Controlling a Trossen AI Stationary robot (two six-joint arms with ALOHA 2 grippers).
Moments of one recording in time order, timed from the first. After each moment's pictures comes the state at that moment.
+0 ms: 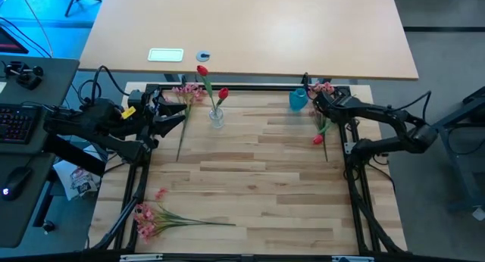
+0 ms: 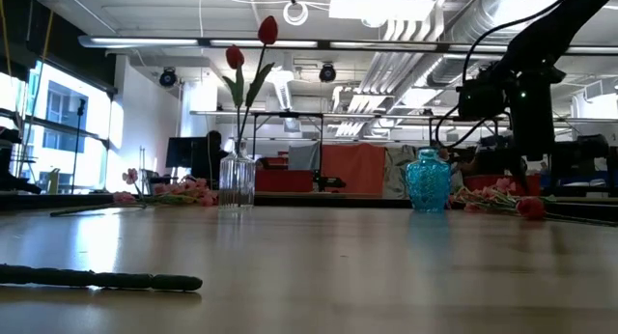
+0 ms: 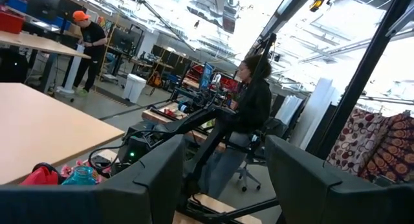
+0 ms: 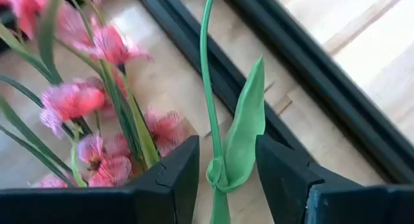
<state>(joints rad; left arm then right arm) -0.24 0.73 0.95 0.01 -0.43 -0.31 -0.85 1.28 0.59 -0.76 0.52 1.34</state>
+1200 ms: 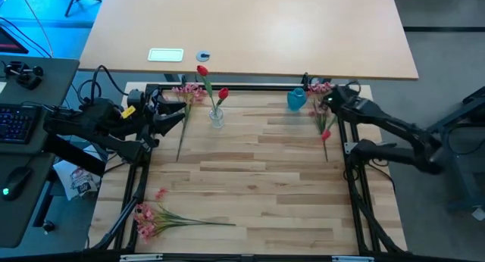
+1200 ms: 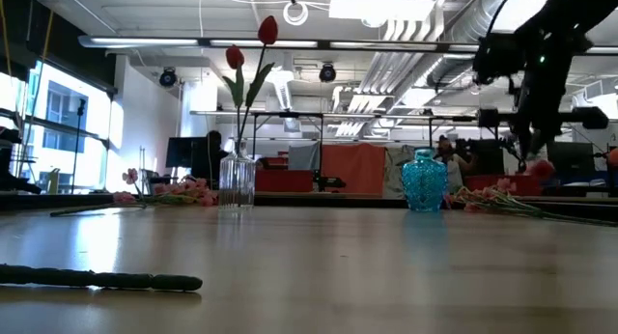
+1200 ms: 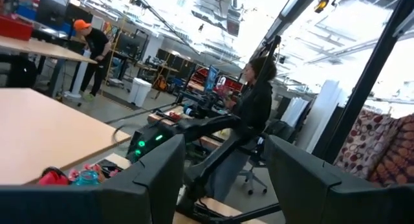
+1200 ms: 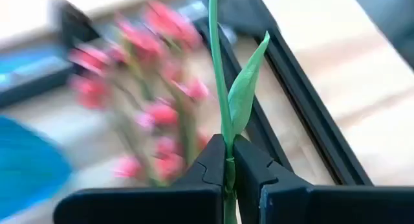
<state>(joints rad) -0.24 0.73 0.95 0.02 -0.46 -0.29 -0.82 0.96 0.62 -0.79 0.55 1.00</state>
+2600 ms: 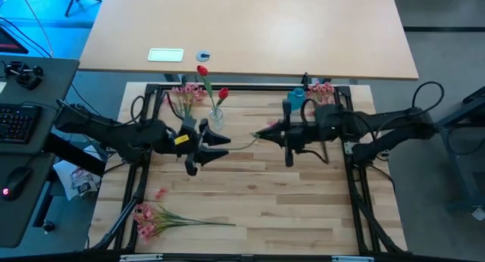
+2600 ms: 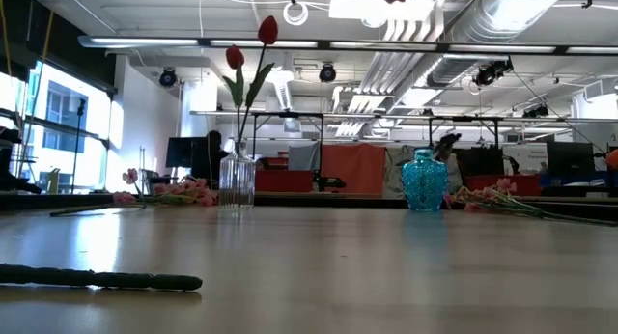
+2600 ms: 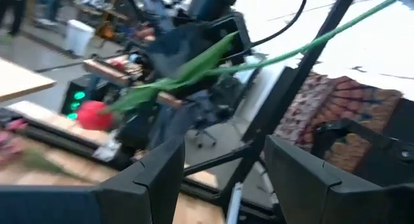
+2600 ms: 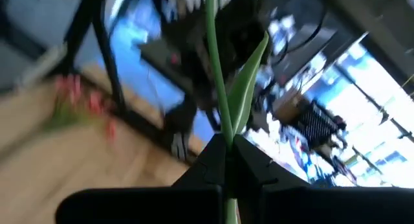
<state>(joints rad) -0.26 1.14 0.95 0.32 -0.22 -0.43 0.15 1.28 1.30 -0.13 0.12 -0.67</state>
